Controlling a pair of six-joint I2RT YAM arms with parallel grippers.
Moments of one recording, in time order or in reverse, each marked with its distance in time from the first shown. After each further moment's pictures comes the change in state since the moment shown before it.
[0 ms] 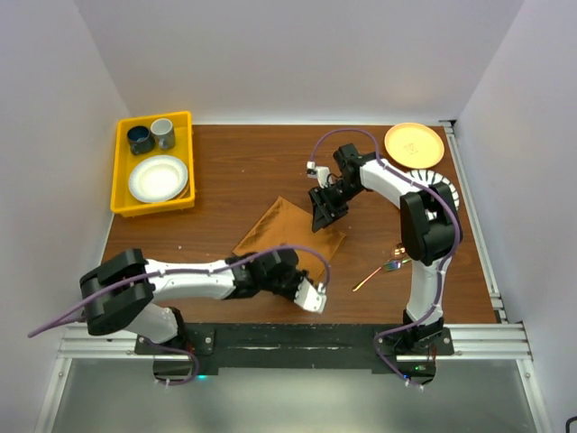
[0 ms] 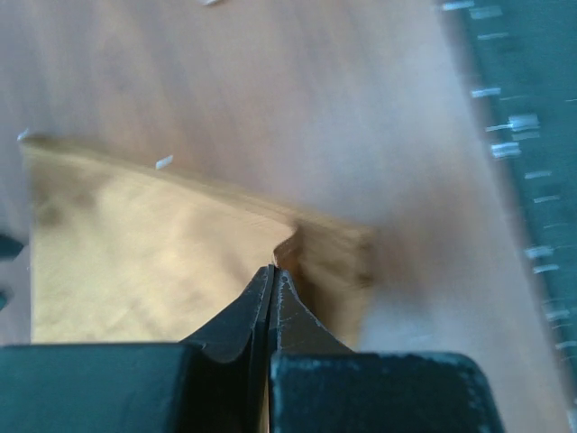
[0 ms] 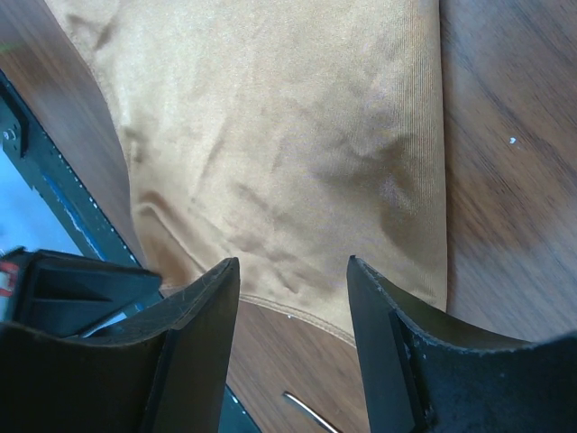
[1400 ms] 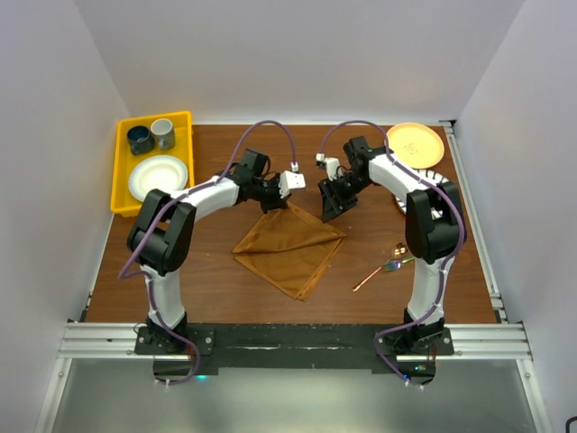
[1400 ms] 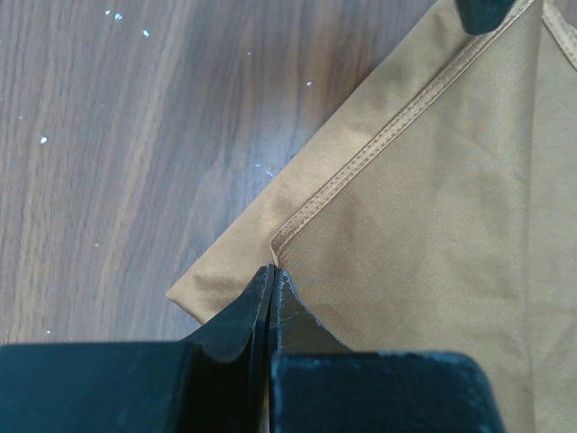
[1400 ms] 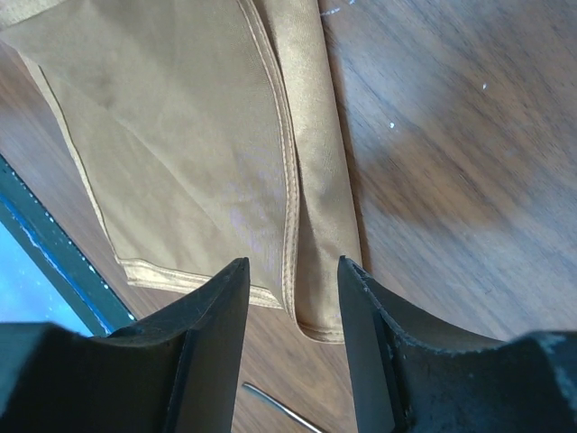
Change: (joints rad) left arm 0.688 0.488 0.633 -0.251 0.421 -0.103; right arm -0.061 0.000 0.047 -0.016 0.073 -0.049
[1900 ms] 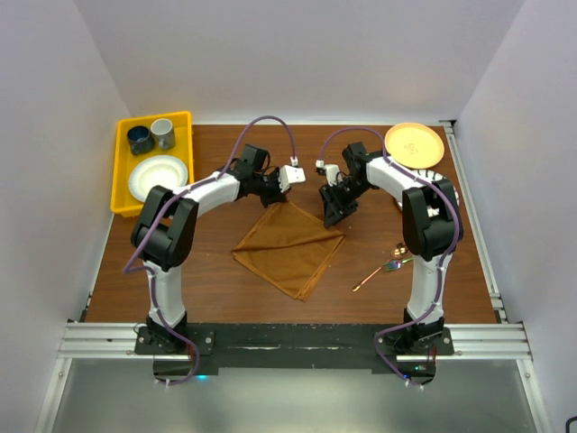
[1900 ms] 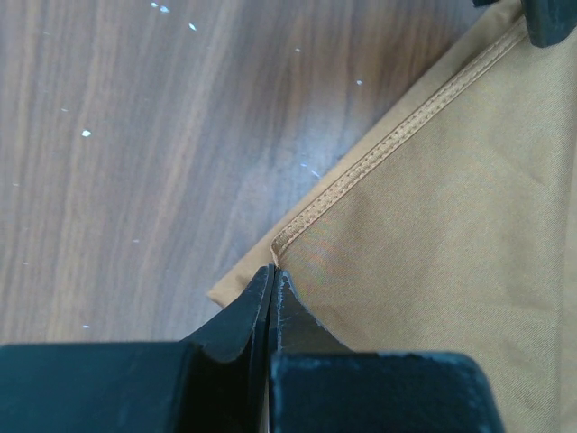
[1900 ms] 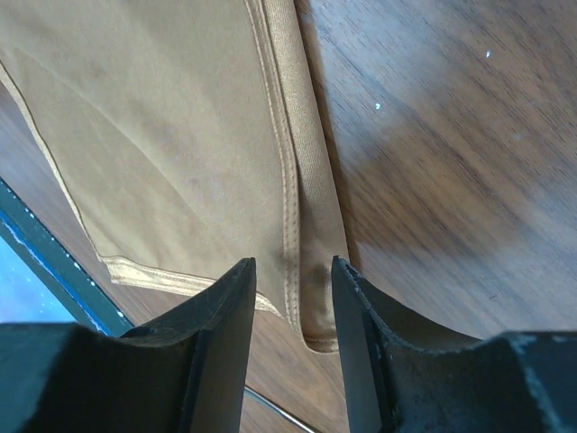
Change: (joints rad) left arm 0.018 0.047 0.056 0.008 -0.026 0.001; right arm 0.000 0.035 -0.028 0.003 0.025 -0.003
